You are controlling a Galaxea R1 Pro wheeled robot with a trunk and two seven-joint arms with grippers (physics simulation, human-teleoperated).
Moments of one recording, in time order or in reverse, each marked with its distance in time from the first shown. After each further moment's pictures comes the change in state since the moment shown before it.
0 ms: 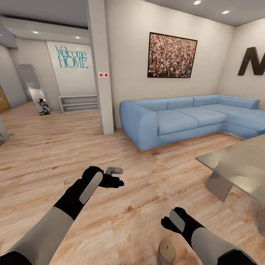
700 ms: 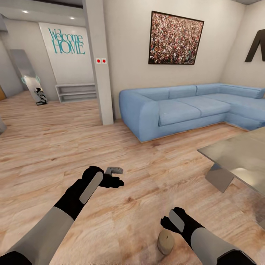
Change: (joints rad) left arm -0.001 -0.002 -0.001 -0.001 -0.006 0.000 0.000; right arm 0.001 0.004 0.002 -0.001 0.000 -0.002 0.000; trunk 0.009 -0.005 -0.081
